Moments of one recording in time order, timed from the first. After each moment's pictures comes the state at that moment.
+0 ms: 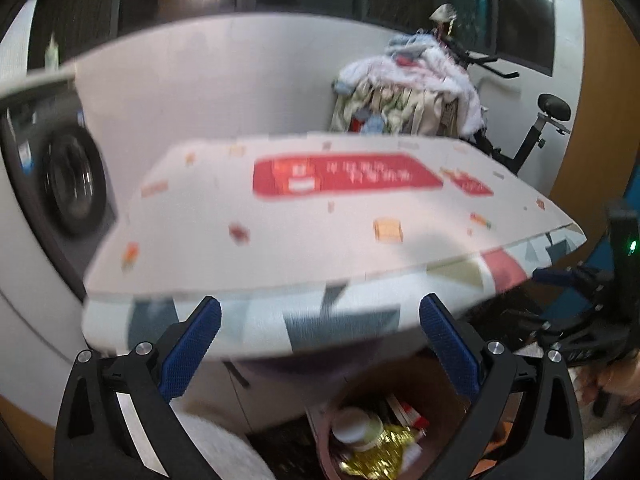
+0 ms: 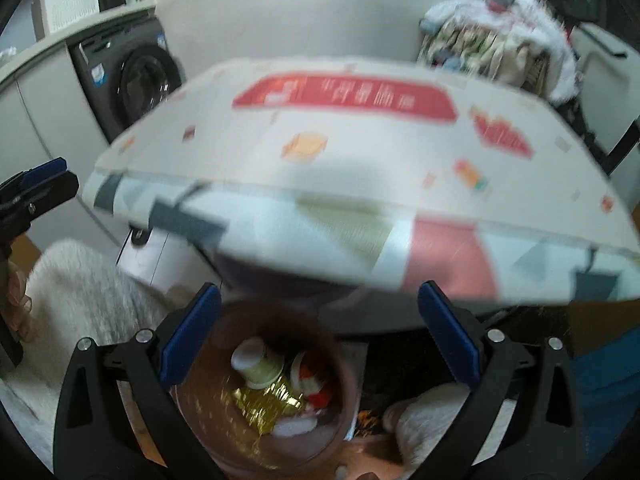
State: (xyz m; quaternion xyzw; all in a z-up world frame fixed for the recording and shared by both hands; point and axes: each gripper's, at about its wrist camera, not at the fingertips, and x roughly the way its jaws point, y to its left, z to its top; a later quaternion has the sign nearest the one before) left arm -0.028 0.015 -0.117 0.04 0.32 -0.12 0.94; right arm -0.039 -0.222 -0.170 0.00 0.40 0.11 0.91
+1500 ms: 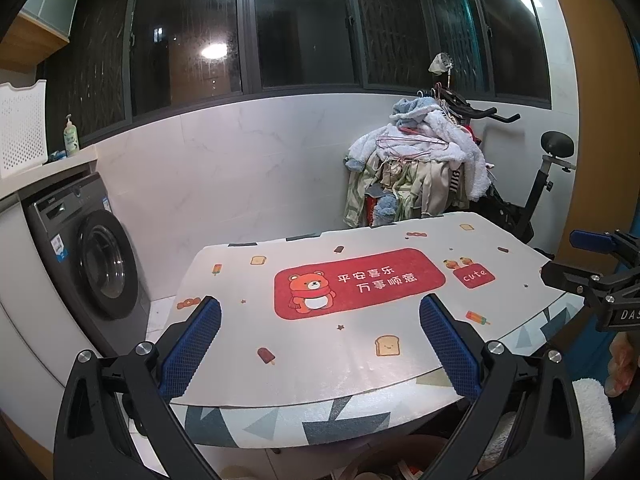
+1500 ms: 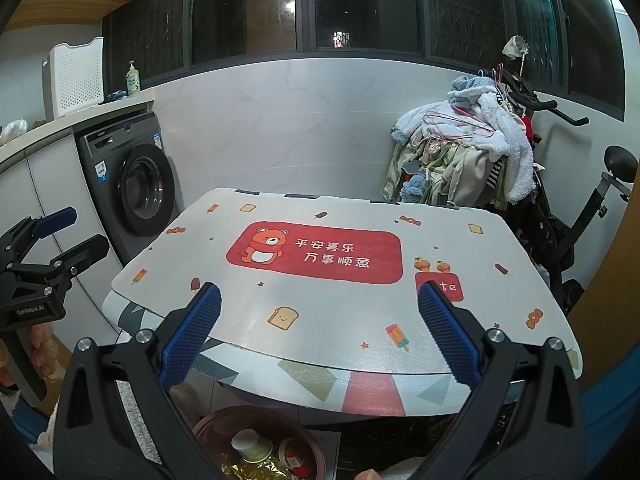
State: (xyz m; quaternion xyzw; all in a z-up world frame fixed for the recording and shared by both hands) left arm -0.028 -0.018 0.010 0.07 0.21 -0.09 0.97; right arm -0.050 -0.259 -0.007 0.01 0.25 0.08 0.96
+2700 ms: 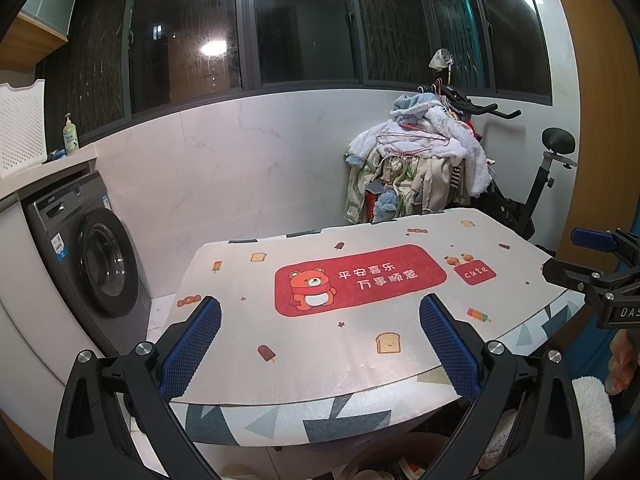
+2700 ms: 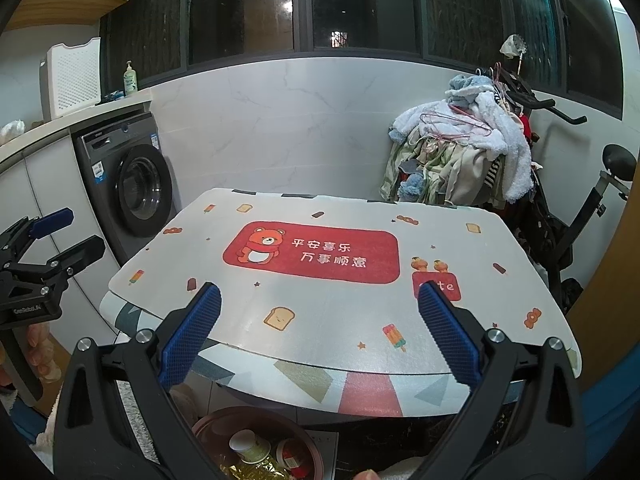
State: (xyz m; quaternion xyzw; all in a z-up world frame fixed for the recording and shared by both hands) left arm -0.029 -0.022 0.008 0.08 0.21 -0.08 0.97; right arm -0.048 -0.262 -0.007 0.01 0.26 0.08 0.96
